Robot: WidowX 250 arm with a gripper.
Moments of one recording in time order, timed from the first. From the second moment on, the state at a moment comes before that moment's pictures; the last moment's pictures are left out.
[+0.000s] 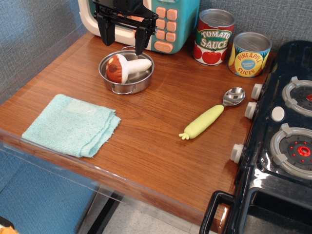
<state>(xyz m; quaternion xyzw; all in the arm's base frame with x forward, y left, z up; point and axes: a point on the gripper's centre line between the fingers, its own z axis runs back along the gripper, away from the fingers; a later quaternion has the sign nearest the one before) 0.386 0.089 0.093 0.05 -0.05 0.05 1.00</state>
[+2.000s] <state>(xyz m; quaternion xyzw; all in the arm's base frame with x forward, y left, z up) 0.264 0.121 0.021 0.05 -0.03 0.00 1.00</state>
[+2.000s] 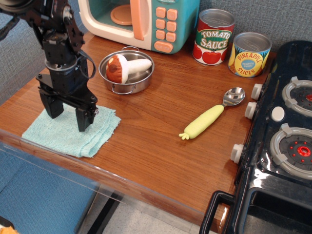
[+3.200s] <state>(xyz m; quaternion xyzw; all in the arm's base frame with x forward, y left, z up) 0.246 0.027 0.008 0.02 0.00 -0.10 1.00</state>
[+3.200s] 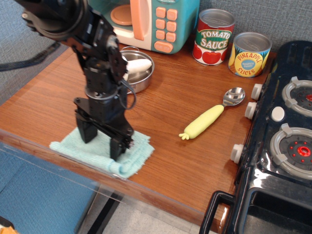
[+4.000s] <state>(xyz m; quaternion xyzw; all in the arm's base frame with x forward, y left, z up) 0.285 -0.009 0.009 -0.04 -0.03 -0.01 1.00</state>
